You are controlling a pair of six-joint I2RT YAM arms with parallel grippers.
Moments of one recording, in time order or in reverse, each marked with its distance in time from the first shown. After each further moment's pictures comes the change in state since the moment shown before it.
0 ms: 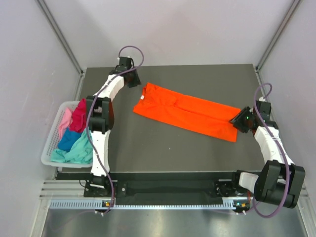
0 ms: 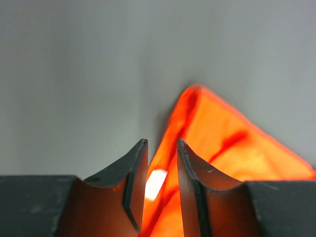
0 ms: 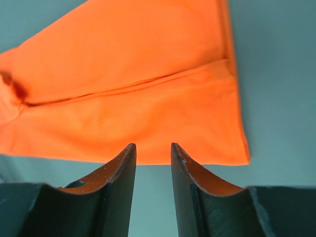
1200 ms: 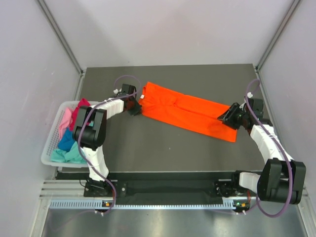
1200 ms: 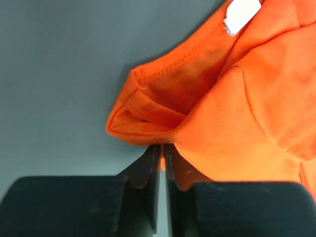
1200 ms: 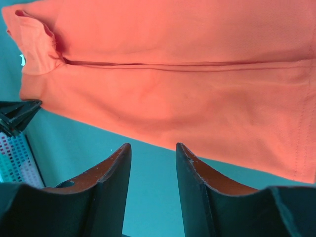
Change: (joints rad) left arm -0.082 -0.440 -0.863 0.225 -0.053 -0.412; right arm 0.114 0.020 0.012 0.071 -0.166 -0.020
